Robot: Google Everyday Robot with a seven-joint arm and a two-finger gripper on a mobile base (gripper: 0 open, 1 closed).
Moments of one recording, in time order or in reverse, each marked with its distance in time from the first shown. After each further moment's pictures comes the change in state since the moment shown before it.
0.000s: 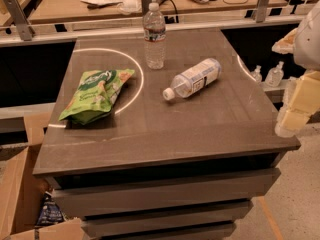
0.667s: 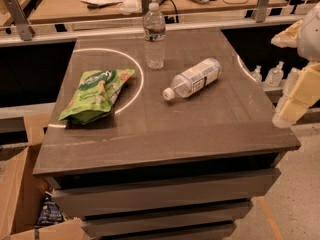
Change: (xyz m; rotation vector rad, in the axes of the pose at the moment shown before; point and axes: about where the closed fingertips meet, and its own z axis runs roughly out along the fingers) arm -0.006 -0.013 -0.003 0.008 -0.112 0.010
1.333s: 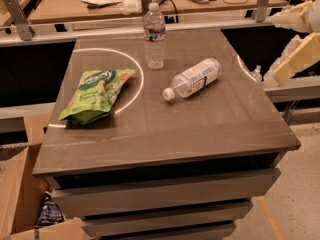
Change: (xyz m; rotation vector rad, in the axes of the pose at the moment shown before) arm -0.019 -0.073 0.002 -0.012 -0.432 0.110
